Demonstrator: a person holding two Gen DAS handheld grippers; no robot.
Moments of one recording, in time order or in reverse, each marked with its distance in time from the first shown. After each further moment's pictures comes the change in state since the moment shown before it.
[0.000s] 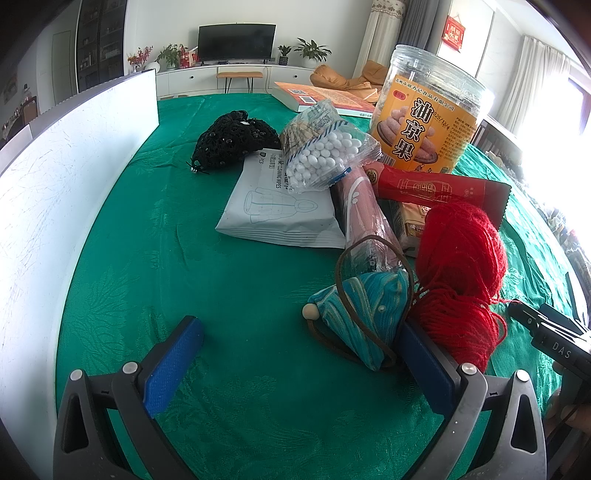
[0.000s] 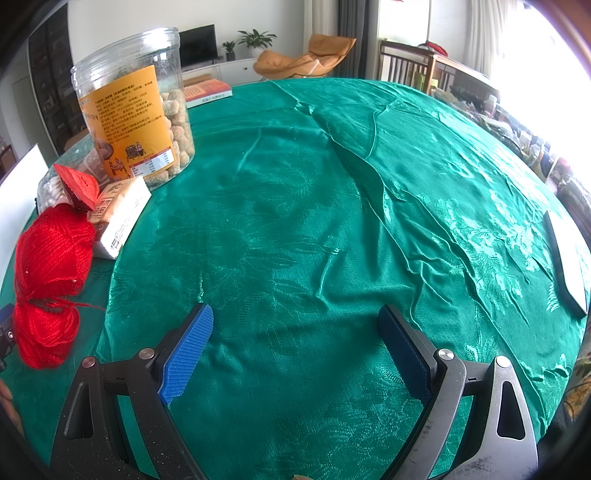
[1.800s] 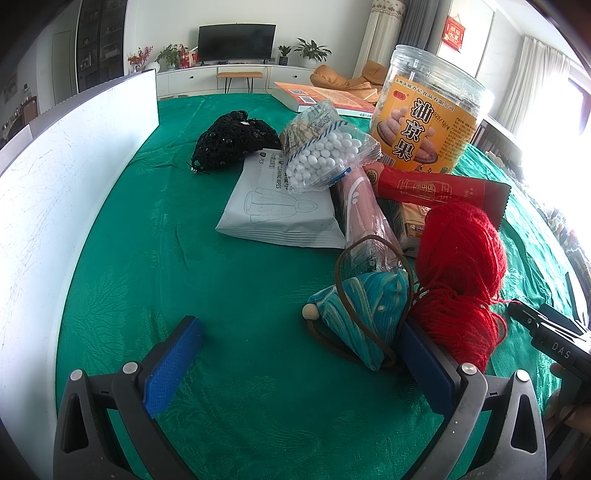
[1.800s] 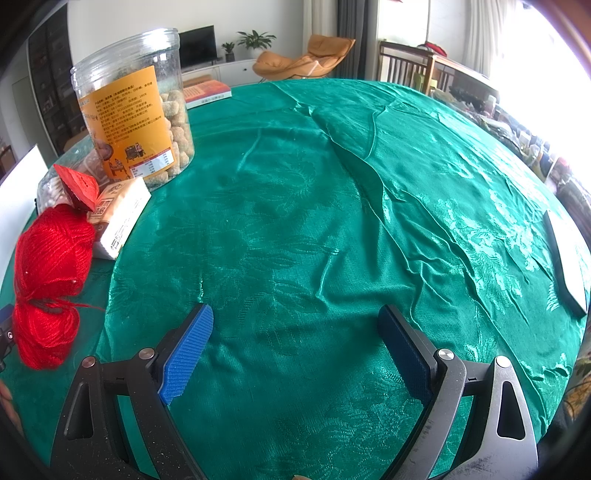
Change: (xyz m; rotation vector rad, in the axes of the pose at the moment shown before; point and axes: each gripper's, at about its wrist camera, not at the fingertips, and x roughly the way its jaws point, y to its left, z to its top) left arm 0.001 -0.001 0.001 0.000 0.000 -0.001; right arm 0.003 0.001 0.000 -0.004 -0.004 -0.002
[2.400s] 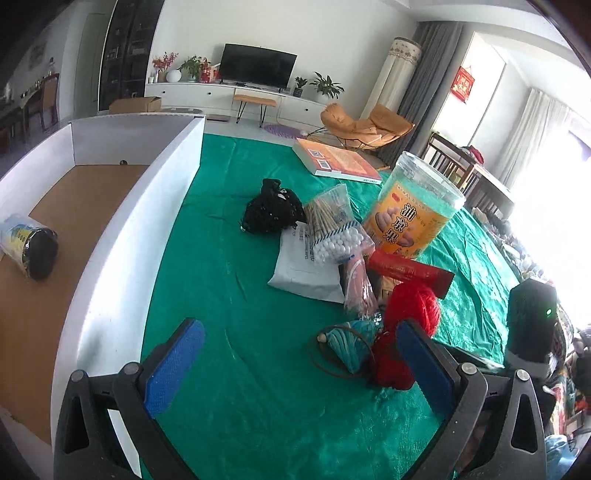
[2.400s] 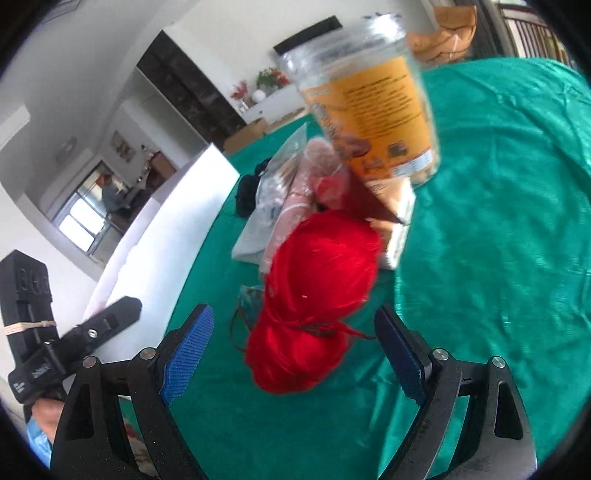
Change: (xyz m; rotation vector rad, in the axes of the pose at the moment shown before) left arm -0.097 0.039 0.026 -0.131 -0.116 -0.075; right arm -0.023 0.129 0.012 -0.068 0.096 0.738
